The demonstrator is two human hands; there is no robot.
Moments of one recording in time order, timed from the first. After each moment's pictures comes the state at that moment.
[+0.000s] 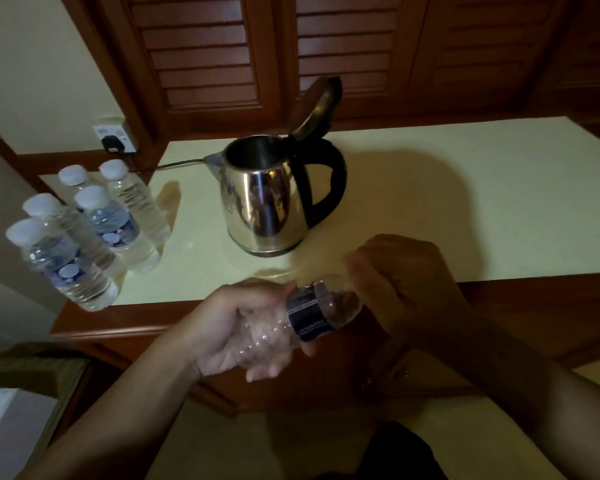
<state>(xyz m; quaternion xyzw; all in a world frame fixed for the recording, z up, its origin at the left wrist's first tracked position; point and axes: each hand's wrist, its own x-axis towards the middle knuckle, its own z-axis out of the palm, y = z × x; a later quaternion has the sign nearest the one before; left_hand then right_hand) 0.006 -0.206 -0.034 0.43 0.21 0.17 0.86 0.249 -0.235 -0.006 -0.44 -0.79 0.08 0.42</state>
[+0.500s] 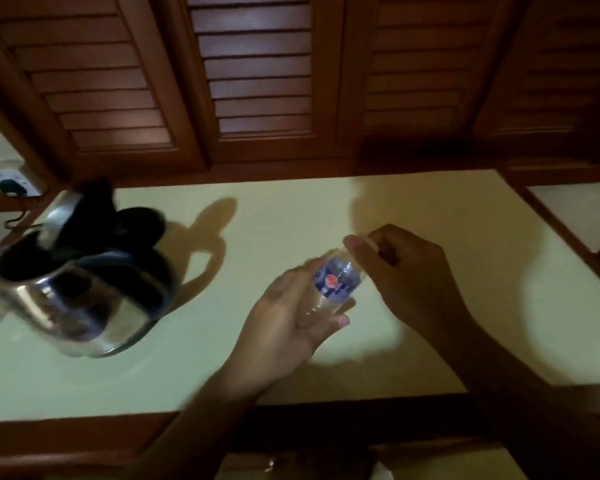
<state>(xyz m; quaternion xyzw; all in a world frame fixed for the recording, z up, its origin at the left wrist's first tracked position) 0.306 -0.115 -0.048 0.78 0.46 0.32 0.27 0.503 -0.112 0.004 -0.63 -0.62 0.19 0.42</state>
